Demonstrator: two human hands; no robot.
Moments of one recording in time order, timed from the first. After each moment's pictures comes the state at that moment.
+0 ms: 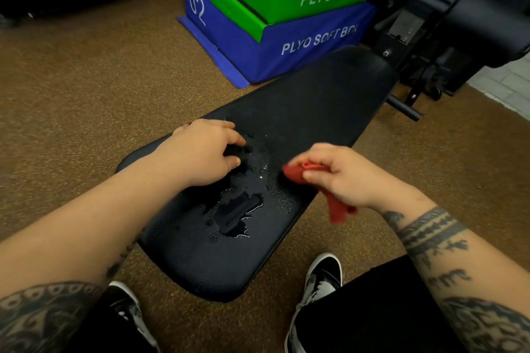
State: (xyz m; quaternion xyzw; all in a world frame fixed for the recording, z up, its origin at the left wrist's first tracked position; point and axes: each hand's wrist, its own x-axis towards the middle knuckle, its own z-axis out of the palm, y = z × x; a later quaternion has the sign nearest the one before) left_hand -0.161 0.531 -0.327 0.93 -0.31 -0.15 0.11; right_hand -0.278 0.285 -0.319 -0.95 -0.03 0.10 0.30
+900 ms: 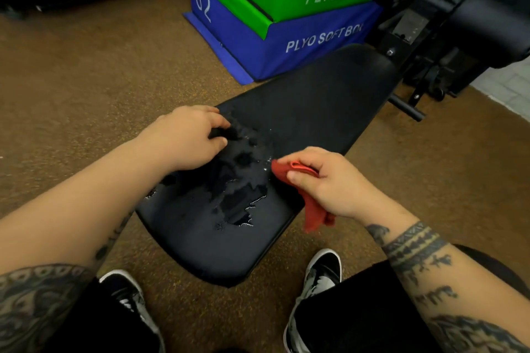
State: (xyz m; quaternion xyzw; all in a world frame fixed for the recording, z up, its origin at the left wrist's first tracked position) left_hand -0.147 0.562 -0.331 0.94 -0.30 -0.12 0.13; right_hand -0.294 0.319 -0.329 -0.93 -0.02 0.04 0.36
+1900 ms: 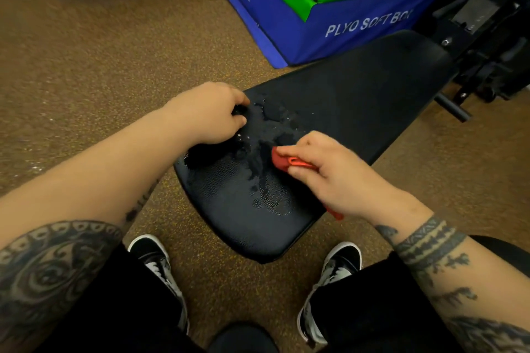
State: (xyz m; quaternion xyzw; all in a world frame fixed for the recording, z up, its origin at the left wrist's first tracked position) left_hand -0.144 0.591 -0.333 0.95 -0.28 -0.11 0.11; right_hand -0.282 0.368 -0.342 -0.96 -0.14 0.06 0.25
